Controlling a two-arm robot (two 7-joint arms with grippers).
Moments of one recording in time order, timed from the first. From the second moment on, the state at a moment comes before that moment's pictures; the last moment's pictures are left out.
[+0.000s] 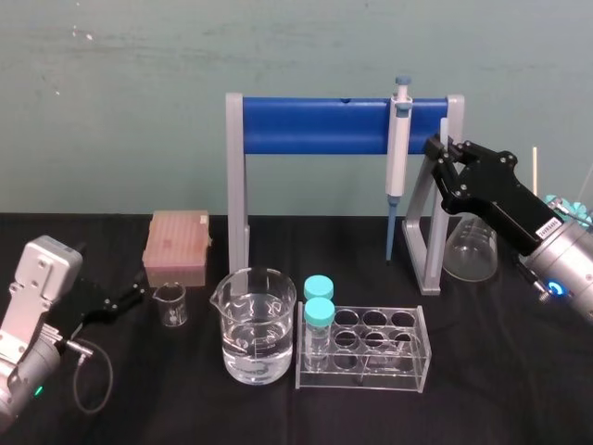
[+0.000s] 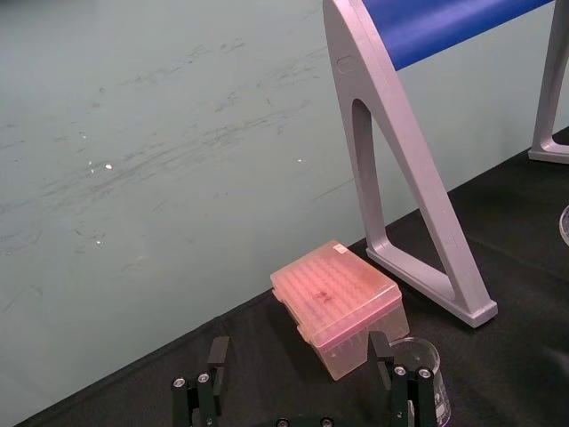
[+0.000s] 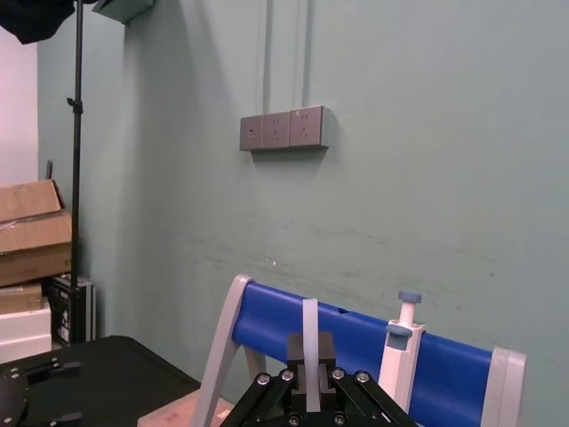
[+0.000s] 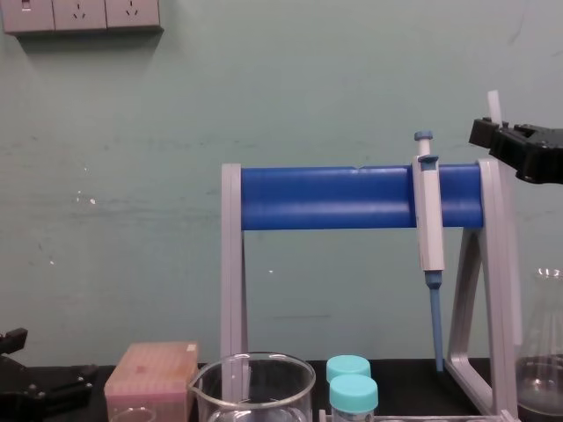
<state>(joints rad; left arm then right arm) -0.20 0.60 0.45 -1.41 -0.25 -0.12 0.03 0.30 0.45 -0.24 -1.52 0.53 -0.17 0.49</state>
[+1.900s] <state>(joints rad) -0.20 0.60 0.45 -1.41 -0.25 -0.12 0.03 0.31 0.44 -0.24 -1.49 0.52 -0.17 0.51</state>
